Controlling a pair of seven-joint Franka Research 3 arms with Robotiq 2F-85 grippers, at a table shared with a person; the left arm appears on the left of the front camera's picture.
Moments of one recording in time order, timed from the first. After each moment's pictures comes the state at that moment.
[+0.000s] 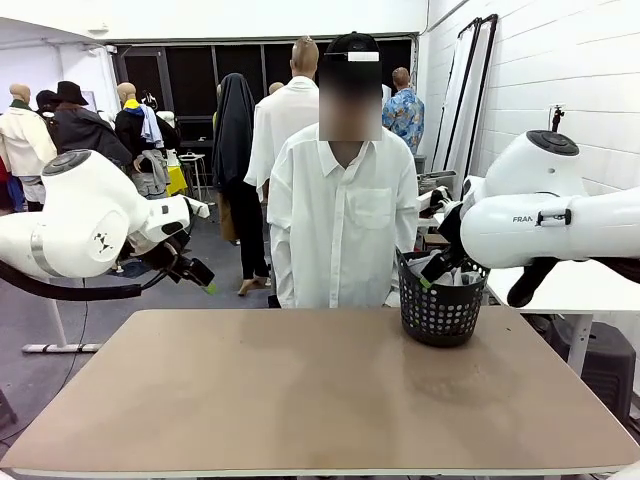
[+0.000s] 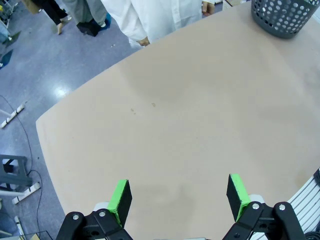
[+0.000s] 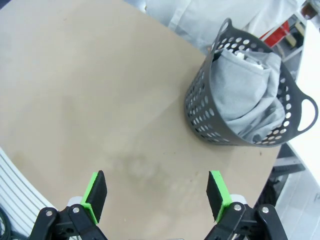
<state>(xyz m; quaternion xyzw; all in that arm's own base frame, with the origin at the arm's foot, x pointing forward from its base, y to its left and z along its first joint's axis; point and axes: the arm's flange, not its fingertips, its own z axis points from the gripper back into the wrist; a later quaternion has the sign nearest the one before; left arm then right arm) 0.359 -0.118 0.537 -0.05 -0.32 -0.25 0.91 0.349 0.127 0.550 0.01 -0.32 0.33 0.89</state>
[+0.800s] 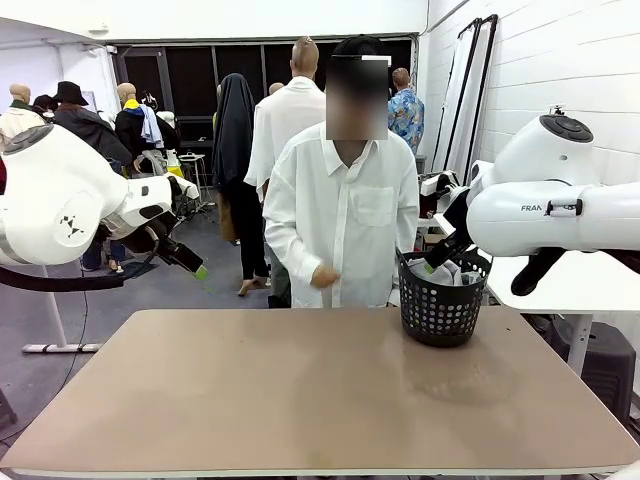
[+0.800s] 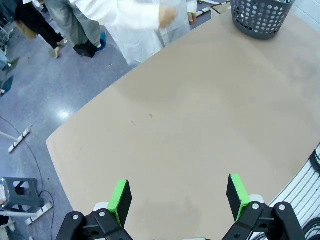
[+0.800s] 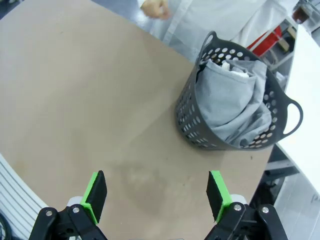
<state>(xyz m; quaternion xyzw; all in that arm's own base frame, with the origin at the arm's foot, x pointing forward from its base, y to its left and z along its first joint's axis) 0.323 -0.115 0.577 -0.05 -0.35 -0.31 0.88 0.347 0.121 0.571 0.01 -0.34 0.32 0.88</state>
